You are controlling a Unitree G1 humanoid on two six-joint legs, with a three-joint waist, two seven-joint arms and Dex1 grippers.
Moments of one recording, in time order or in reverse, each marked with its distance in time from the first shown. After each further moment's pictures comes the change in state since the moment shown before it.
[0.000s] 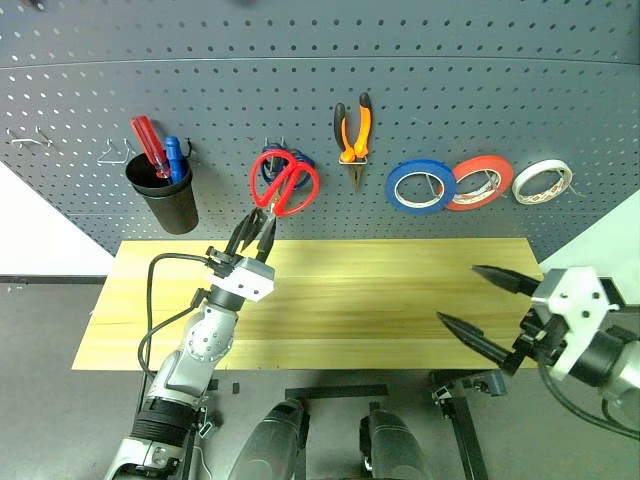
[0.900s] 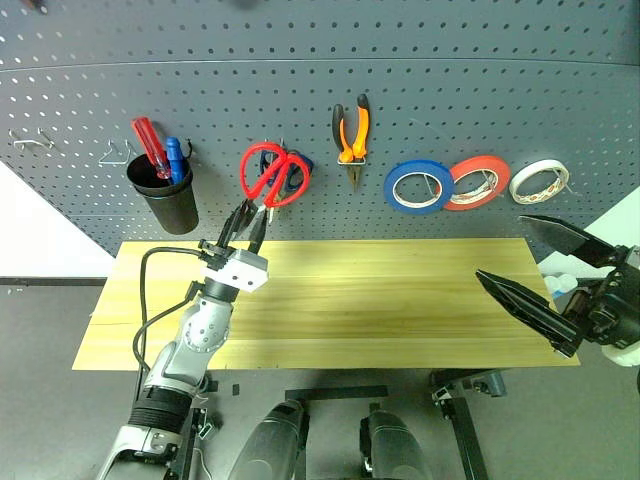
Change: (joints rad) left arm -0.048 0.015 0.007 0.099 0.023 -0.028 0.049; right arm -0.008 -0.042 -0.224 -0.001 0.395 -0.011 -0.078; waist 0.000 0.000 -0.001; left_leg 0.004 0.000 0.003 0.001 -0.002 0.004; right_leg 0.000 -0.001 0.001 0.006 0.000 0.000
